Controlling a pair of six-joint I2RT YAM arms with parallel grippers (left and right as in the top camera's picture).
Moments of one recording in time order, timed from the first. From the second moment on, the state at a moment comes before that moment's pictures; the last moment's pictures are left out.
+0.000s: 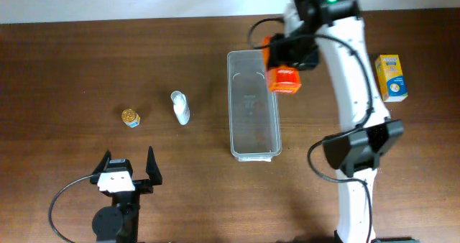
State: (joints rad) left arm 0.03 0.01 0.02 -0.09 -0.01 -0.04; right arm 0.25 2.29 2.60 -1.69 -0.22 0.25
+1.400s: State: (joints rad) left arm 0.03 0.01 0.02 -0.09 -0.01 -0.04; right arm 0.42 2.30 2.06 -1.14 -0.03 0.43
